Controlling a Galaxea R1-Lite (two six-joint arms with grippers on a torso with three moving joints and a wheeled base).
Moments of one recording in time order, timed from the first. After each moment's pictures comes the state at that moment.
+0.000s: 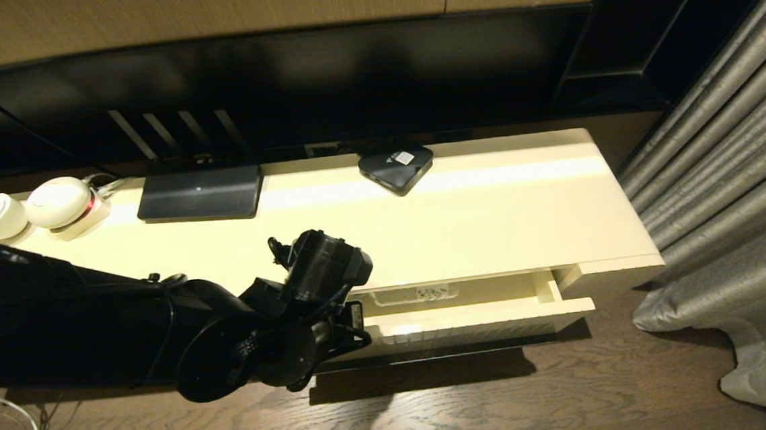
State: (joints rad) left arm -0.67 1.87 -1.03 -0.04 0.48 -0.50; right arm 0.01 0.00 0.00 0.00 0.00 0.02
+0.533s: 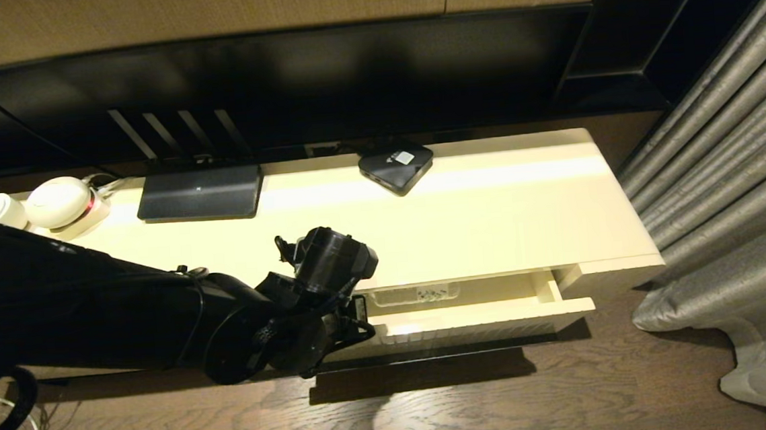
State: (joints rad) left arm -0.65 1.92 -1.07 -0.05 0.48 -0.52; right arm 0.01 0.00 0.00 0.00 0.00 0.02
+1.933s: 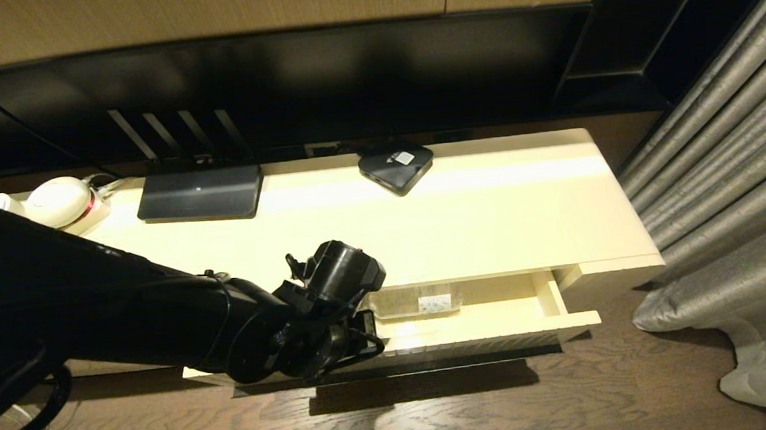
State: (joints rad) left arm -0.66 1.97 -1.08 0.00 0.36 -0.59; right arm 0.01 0.00 0.00 0.00 0.00 0.02
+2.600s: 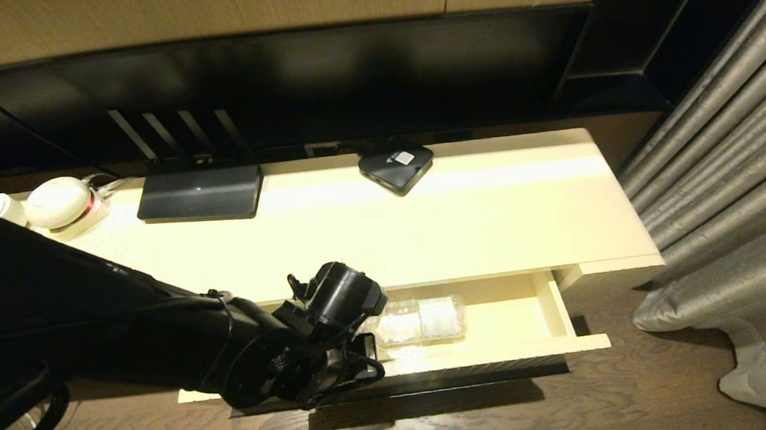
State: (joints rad) left arm -0.69 1.97 -0.99 0.00 0.31 -0.62; right arm 0.01 0.00 0.00 0.00 0.00 0.02
